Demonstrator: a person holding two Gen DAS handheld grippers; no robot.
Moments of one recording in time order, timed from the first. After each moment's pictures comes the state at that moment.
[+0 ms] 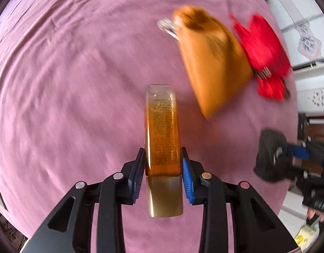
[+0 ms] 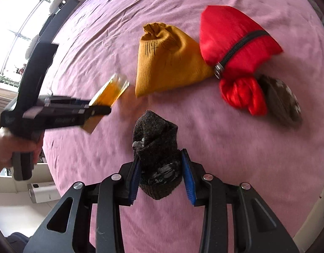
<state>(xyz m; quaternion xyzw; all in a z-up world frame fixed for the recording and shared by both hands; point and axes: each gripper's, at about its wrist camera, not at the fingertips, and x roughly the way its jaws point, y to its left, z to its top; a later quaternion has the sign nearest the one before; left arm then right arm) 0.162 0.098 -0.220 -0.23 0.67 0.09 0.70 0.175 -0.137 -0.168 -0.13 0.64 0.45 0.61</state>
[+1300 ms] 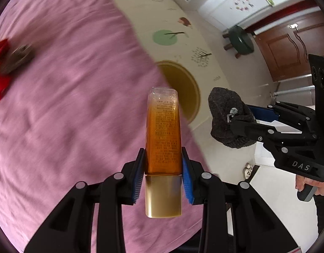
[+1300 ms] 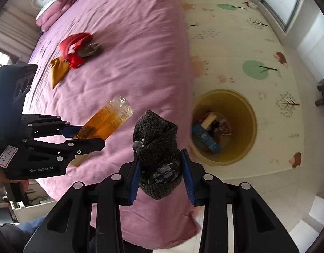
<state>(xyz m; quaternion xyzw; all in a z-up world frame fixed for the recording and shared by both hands) 0.168 -0.357 -0.172 -0.08 0.69 -0.19 0.70 0.164 -0.536 -0.145 0.00 0.66 0.24 0.71</state>
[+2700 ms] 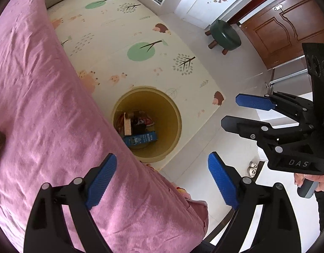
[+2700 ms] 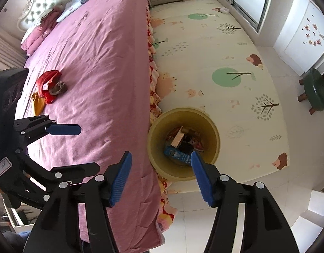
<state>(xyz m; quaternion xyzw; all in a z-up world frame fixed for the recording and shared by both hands) 0.235 -0.473 -0.141 -0.02 0.66 -0.23 0.72 0.228 -0.631 -0.133 0.02 0.63 0.20 0.75</state>
